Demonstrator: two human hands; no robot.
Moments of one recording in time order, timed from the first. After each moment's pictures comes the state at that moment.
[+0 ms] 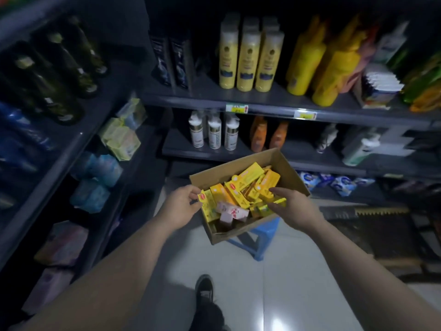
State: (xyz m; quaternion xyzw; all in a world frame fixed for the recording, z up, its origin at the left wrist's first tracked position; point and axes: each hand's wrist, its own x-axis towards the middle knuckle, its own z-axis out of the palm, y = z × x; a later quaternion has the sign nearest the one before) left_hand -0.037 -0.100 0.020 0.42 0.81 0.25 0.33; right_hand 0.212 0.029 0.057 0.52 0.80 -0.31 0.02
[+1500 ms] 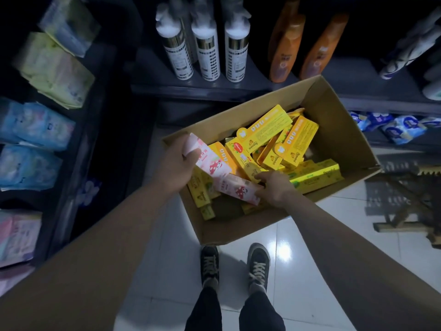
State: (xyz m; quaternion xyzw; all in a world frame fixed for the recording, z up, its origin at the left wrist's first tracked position) left_hand -0.078 0.046 -0.172 0.37 0.83 0.25 0.34; right_hand 0.130 0.143 -0.241 0.51 0.73 -0.39 0.22
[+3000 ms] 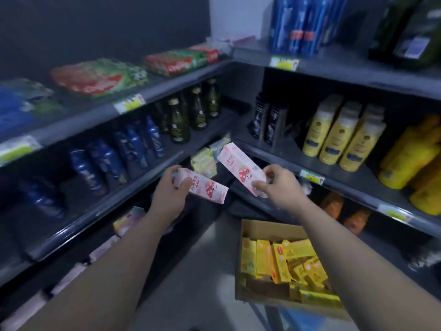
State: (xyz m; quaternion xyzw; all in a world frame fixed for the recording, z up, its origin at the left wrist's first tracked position) left_hand -0.075 -0.172 0.143 0.12 0.82 0.56 0.07; right_hand 0.030 0.068 0.156 0.24 0.90 -0.35 -0.12
